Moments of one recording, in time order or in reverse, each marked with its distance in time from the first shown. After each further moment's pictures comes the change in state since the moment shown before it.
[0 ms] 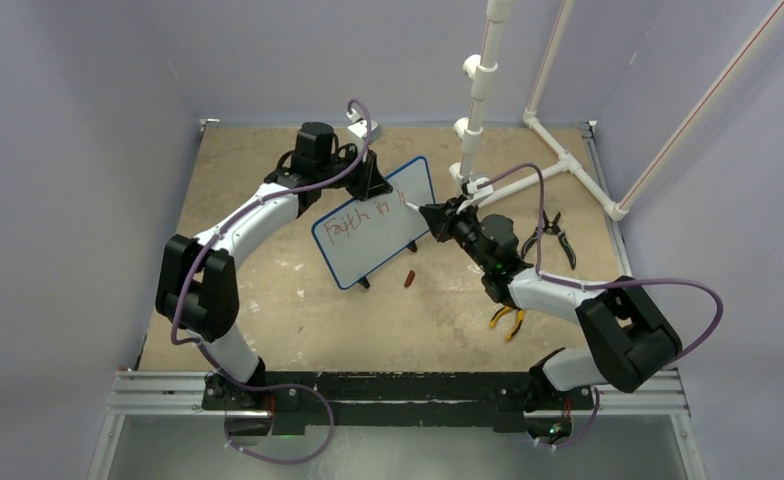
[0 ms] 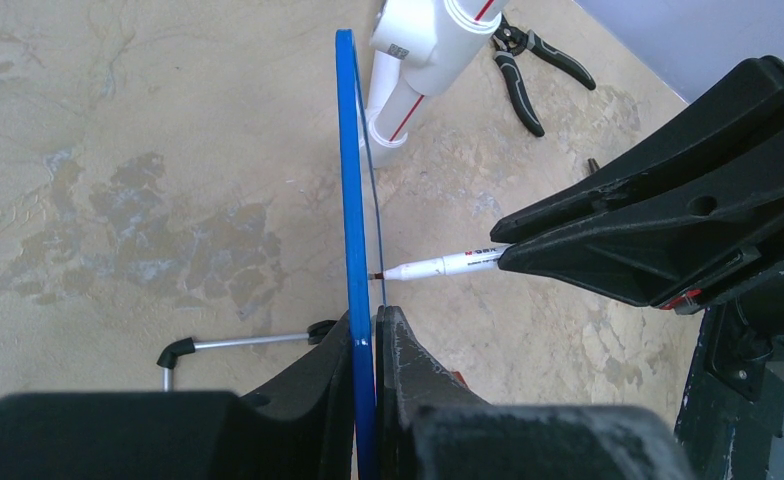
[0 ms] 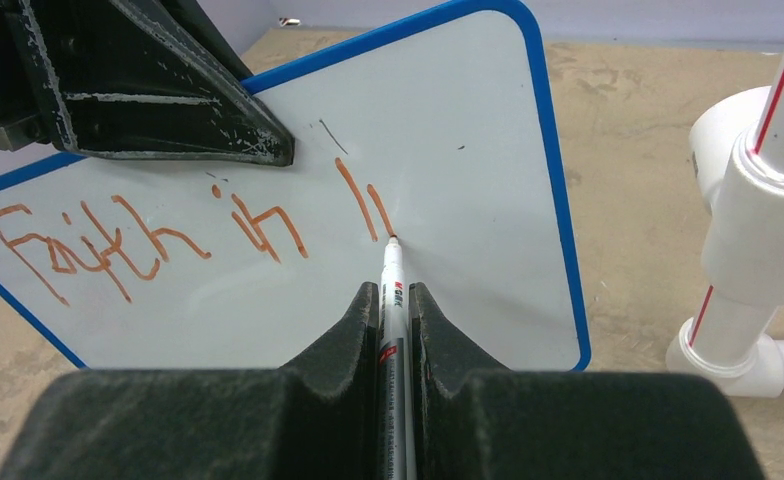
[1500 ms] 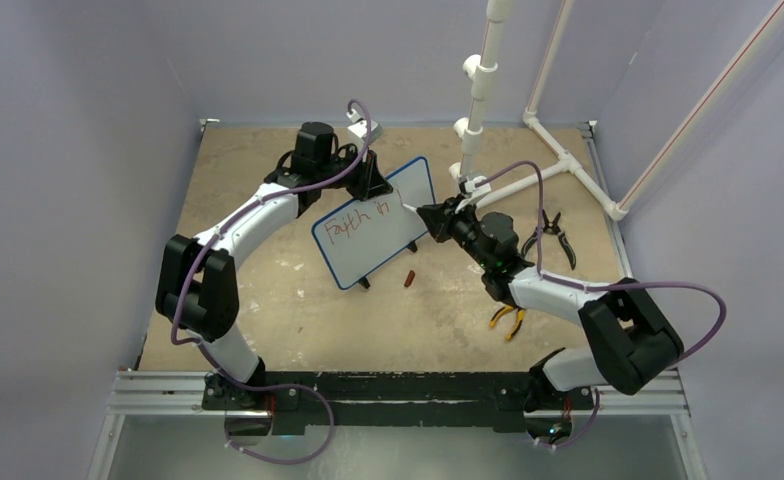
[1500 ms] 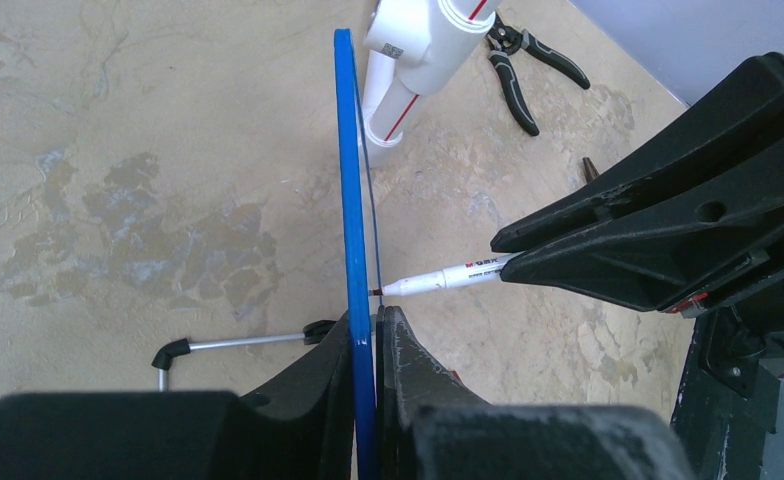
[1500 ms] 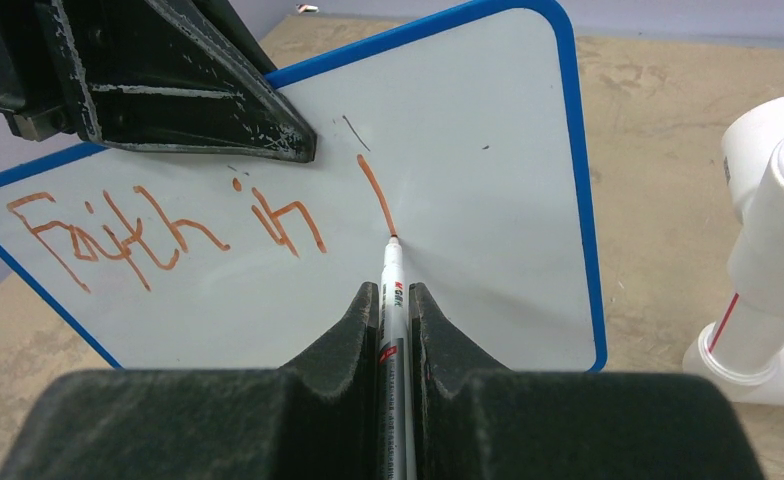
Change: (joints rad) left arm 0.001 0.000 0.000 0.000 0.010 -0.003; right arm 0.000 -0.011 0.017 -0.038 -0.041 -0.003
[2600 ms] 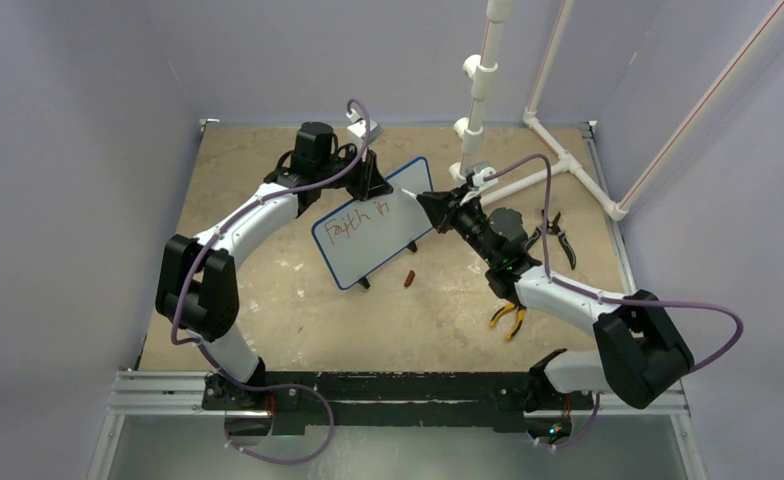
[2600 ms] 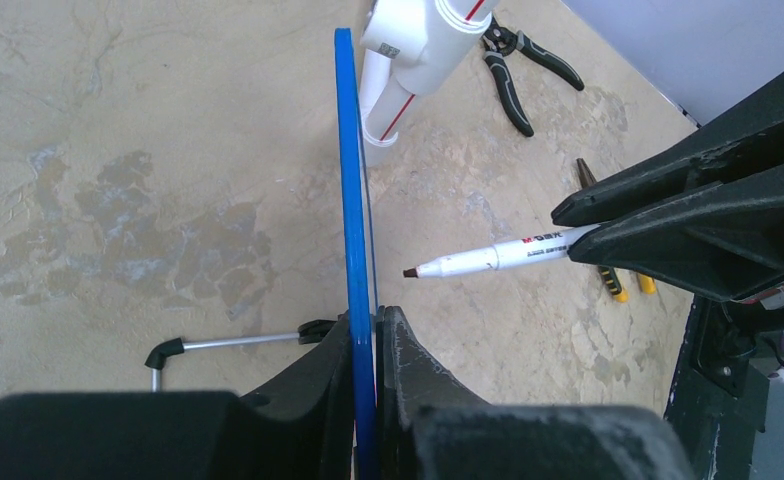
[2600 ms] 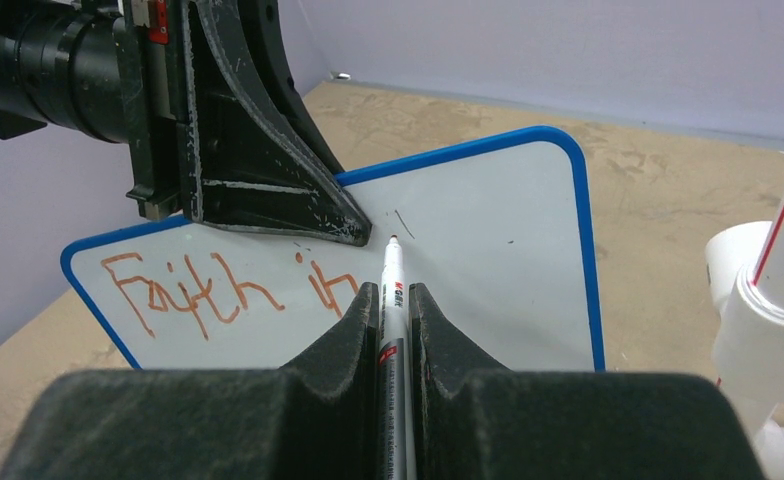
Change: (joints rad) left arm 0.003 0.000 0.000 0.001 0.008 -0.013; right arm 0.000 -0.080 0.039 -0.010 -0.019 -0.014
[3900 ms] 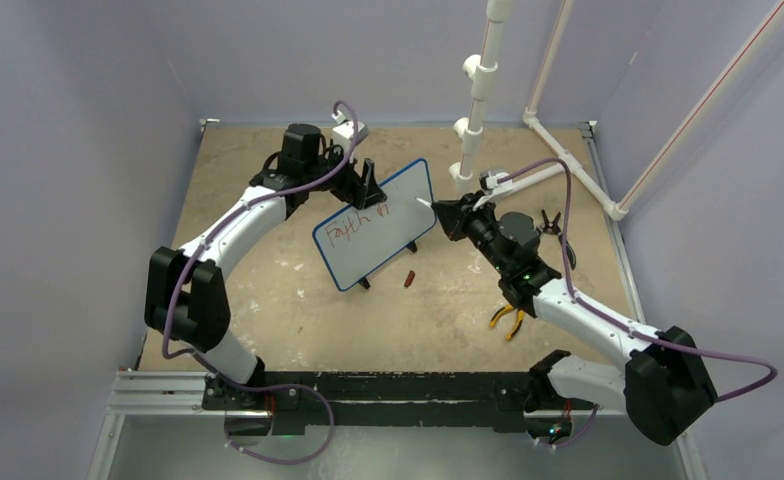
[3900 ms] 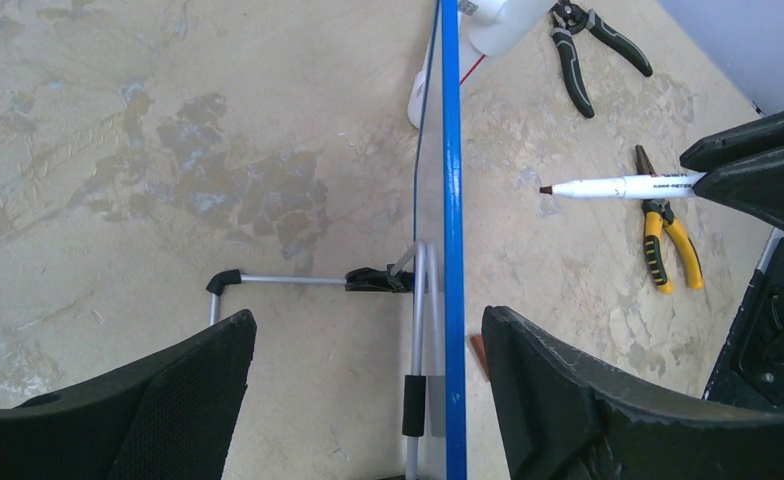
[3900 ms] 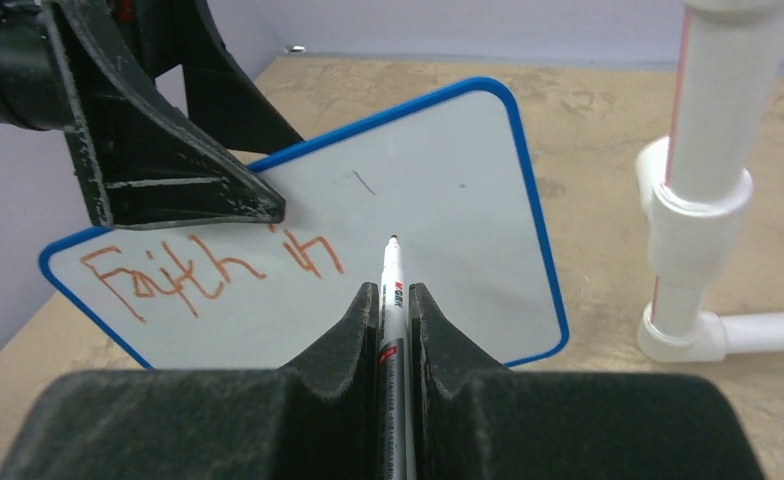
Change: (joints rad) left arm 0.042 -0.089 -0.031 -0.110 -0.098 0.033; right arm 0.029 -0.192 0.005 -0.301 0.115 0.035
